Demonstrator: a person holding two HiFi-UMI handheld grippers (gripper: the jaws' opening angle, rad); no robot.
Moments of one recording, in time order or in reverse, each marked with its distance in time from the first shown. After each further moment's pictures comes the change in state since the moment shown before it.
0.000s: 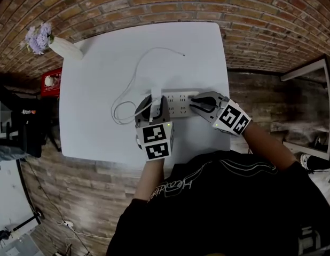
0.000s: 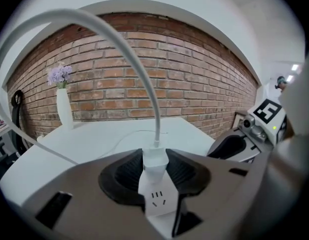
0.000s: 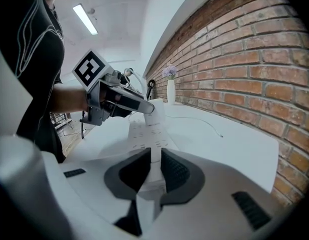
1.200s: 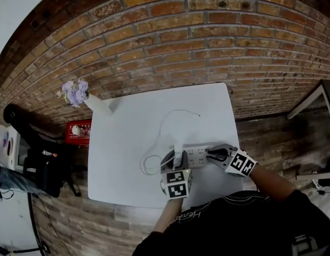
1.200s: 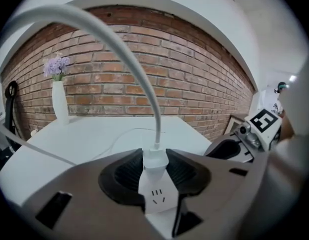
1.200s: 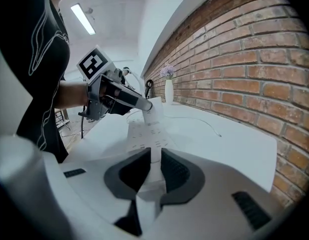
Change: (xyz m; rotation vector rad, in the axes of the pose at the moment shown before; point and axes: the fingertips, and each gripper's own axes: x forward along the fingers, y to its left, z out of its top) left arm -0.007 0.003 0.003 -0.043 0.058 -0.076; right arm -0.003 0.004 0.002 0.025 0.002 -0.021
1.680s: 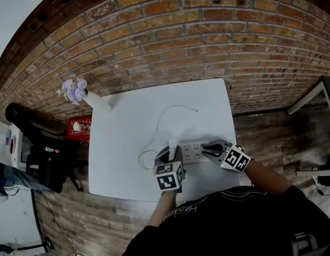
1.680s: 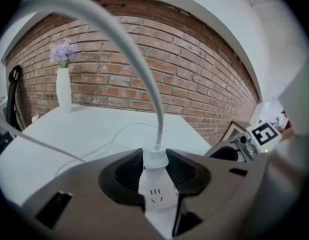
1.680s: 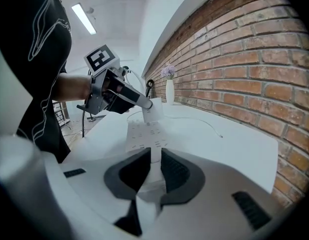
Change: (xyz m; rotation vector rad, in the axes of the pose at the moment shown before) left arm 0.001 0.012 0.004 -0.105 0.057 -0.013; right arm 0.006 -0.004 0.005 -0.015 -0.001 0.001
